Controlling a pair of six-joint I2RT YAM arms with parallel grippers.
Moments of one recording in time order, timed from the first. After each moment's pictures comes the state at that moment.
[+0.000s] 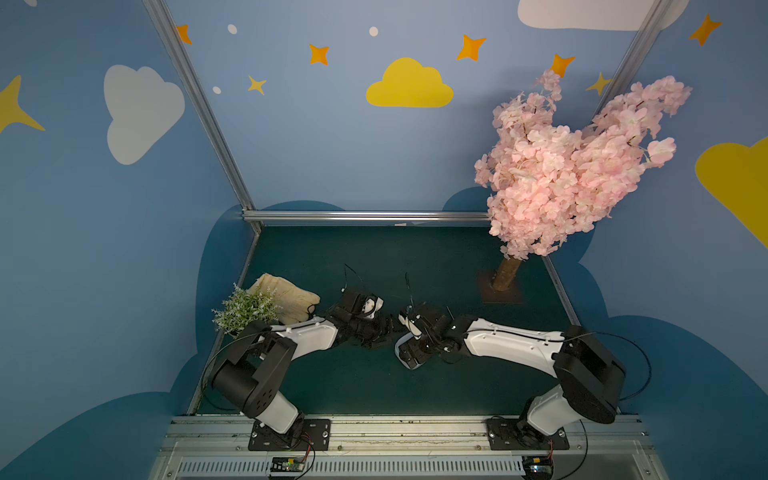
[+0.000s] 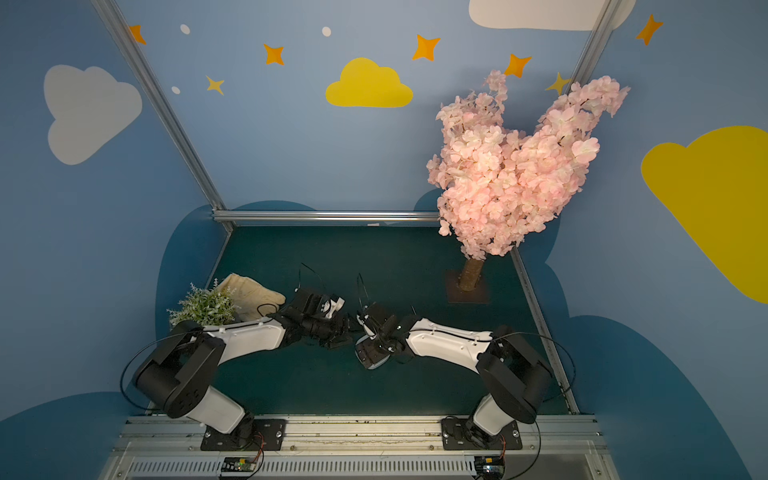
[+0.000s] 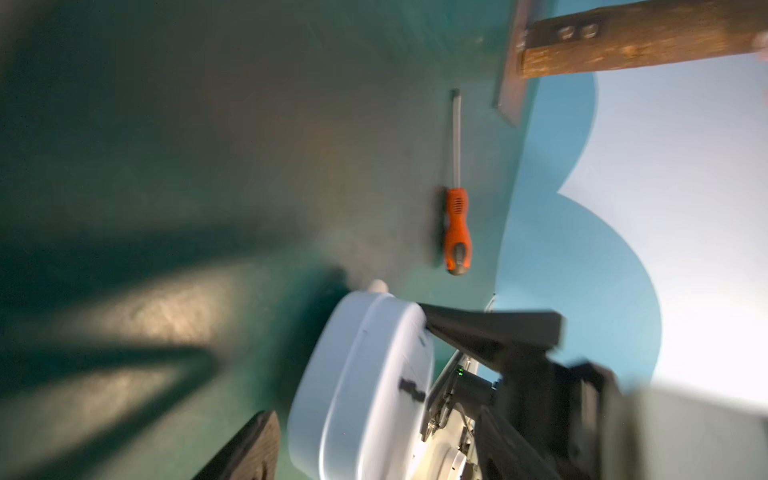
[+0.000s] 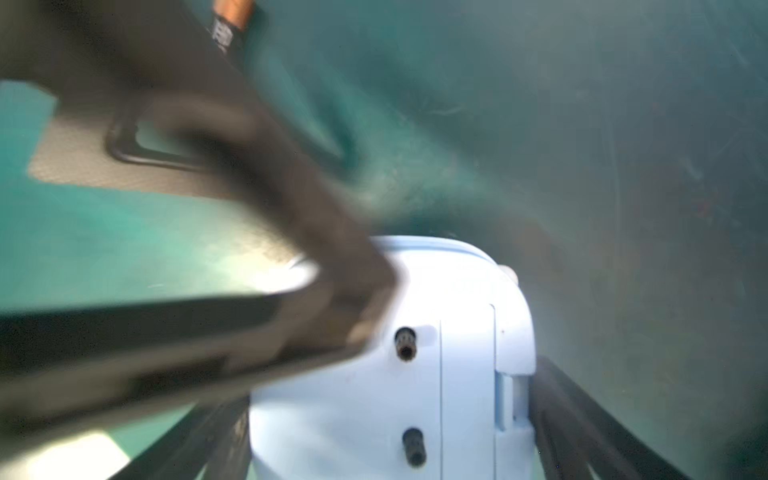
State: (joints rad) left arm -0.52 1.53 0.66 0.05 0.72 -0.93; right arm 0.95 1.55 0.91 -0.46 -0.09 0.30
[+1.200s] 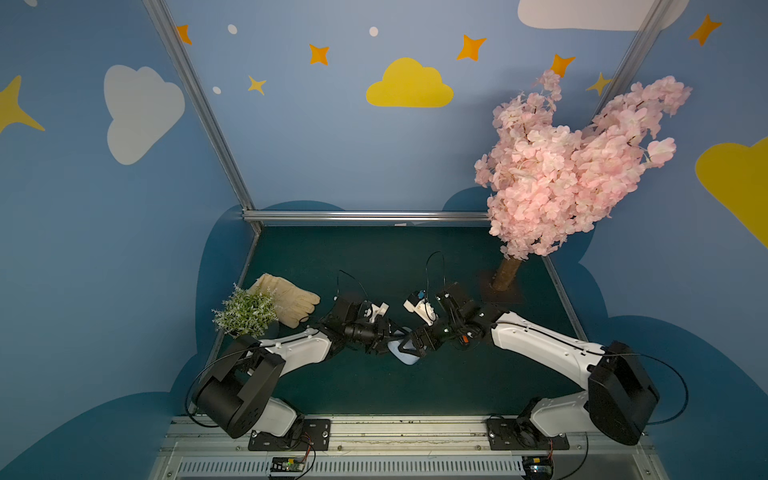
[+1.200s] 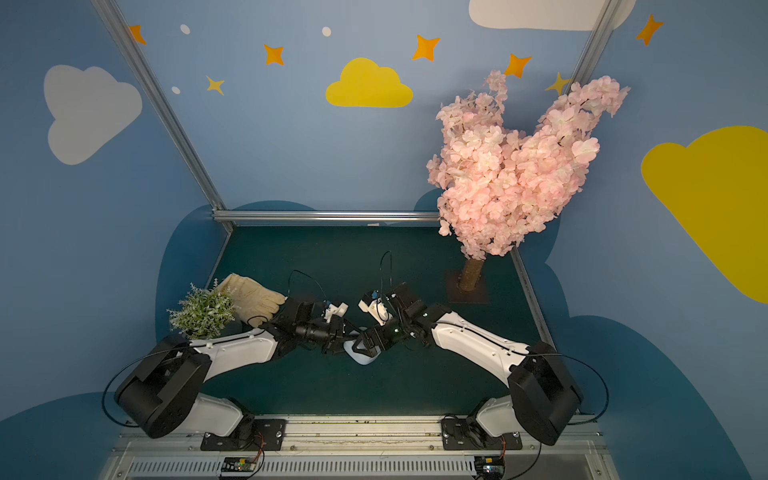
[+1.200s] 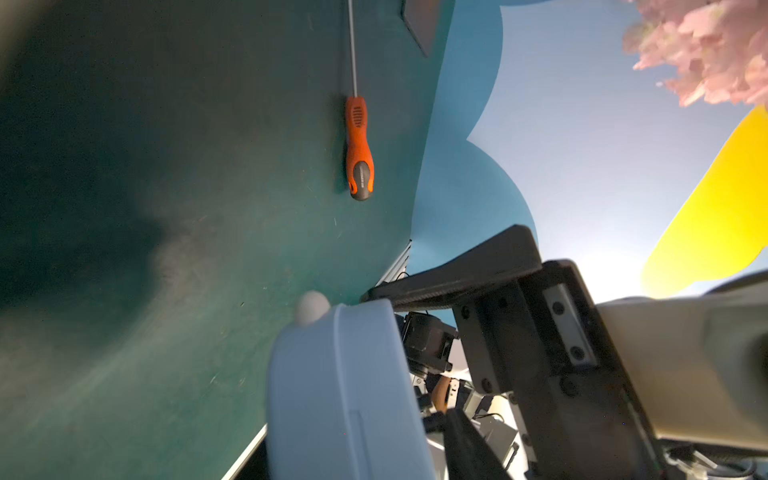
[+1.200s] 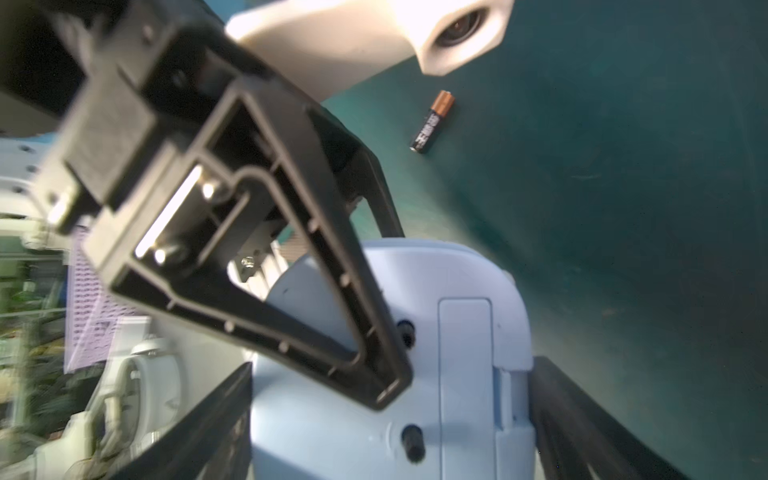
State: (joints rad) left arm -0.55 1.47 0.56 0.31 0.94 -1.23; right arm 0.80 1.41 0.90 -0.43 -0.56 0.23
